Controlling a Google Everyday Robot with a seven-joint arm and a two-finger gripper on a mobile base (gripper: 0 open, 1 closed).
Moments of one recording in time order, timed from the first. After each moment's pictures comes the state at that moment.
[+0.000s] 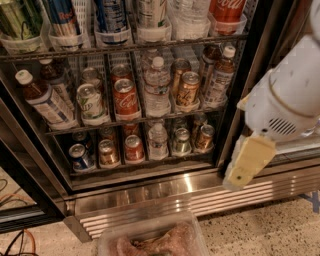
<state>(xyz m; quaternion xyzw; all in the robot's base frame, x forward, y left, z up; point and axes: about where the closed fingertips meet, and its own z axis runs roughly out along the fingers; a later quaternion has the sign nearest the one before) 0.408 -0.152 0.916 -0.57 0.80 0.01 0.17</state>
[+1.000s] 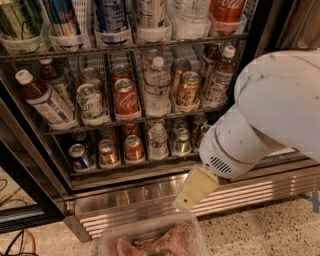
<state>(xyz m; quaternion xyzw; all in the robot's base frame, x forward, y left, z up) 0.397 -0.090 0.845 -0.47 0.86 0.04 0.18</state>
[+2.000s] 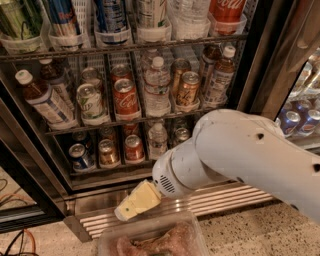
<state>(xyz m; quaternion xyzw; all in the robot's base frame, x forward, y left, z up) 0.394 0.022 0.786 -0.40 0.87 0.20 0.23</state>
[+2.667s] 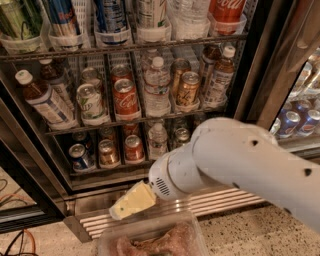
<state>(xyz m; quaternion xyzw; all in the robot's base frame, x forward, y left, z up) 0.397 0.033 0.779 -0.38 0.87 0.22 0.24</state>
